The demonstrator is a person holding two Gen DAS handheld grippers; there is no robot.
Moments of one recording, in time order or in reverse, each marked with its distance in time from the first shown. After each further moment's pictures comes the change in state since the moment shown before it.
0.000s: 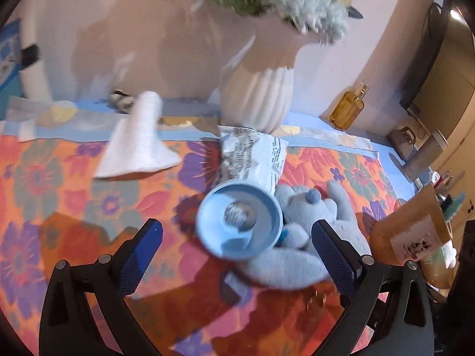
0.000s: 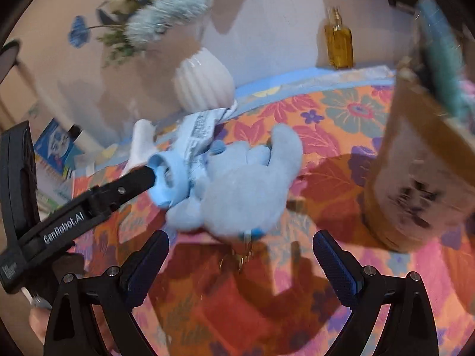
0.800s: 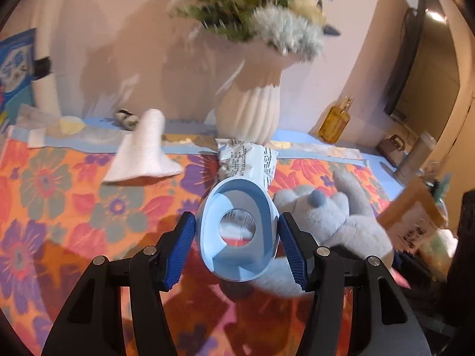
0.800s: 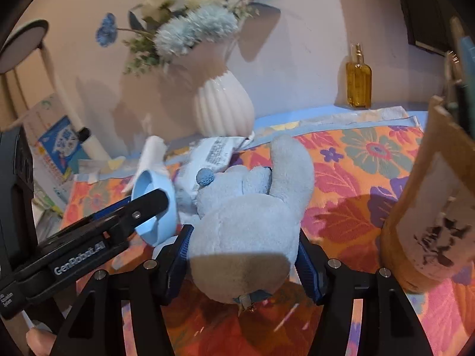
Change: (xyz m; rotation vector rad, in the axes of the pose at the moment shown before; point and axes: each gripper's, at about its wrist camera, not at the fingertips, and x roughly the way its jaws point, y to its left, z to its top) left arm -0.043 0.003 -0.032 0.032 -0.168 -0.015; right arm -0.010 0.020 -0.007 -0.156 -0.178 0.032
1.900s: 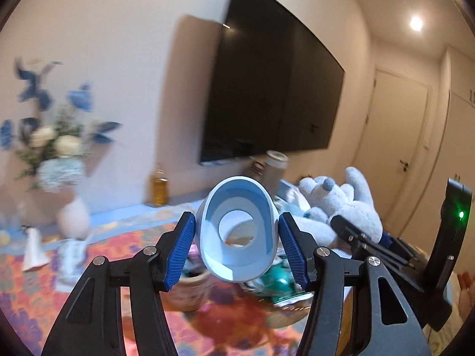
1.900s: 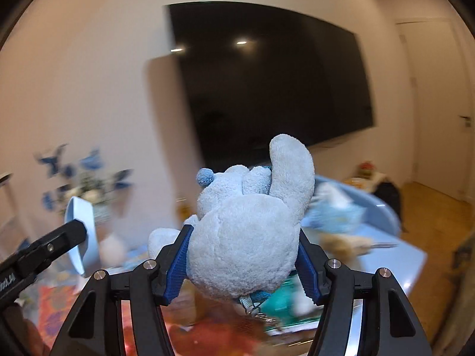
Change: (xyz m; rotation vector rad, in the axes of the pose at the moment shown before) left arm -0.116 -0.301 0.037 0.321 -0.158 -0.369; right arm -0.307 -0.162 0.016 0.234 -0.445 -0.506
